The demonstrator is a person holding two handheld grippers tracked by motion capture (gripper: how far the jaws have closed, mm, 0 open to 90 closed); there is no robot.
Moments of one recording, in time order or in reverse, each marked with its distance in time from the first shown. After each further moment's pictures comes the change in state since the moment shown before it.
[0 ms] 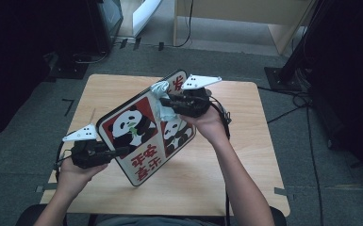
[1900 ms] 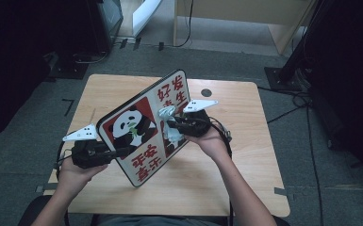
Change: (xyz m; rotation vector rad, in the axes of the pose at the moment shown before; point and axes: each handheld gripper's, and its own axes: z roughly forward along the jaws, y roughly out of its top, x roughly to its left) left arm 0.001 0.000 0.000 0.007 -0.023 0.006; right arm -0.001 -0.075 0.012 0.136 -0.026 0.059
